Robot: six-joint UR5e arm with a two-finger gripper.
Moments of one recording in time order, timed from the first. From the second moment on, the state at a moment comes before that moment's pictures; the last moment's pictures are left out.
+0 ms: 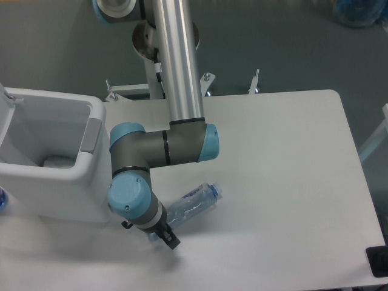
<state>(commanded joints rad) 2.15 -2.24 -1.42 -1.09 1.74 1.01</state>
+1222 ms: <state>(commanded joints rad) 2.32 -2.03 -1.17 -0.98 1.23 0.62</state>
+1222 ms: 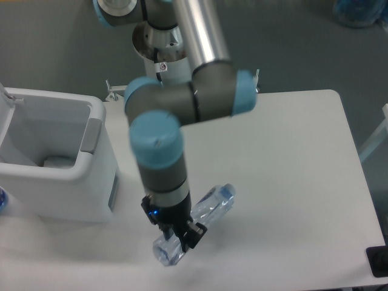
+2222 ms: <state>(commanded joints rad) 2.29 -1.72 -1.40 -0.93 0.51 0.53</state>
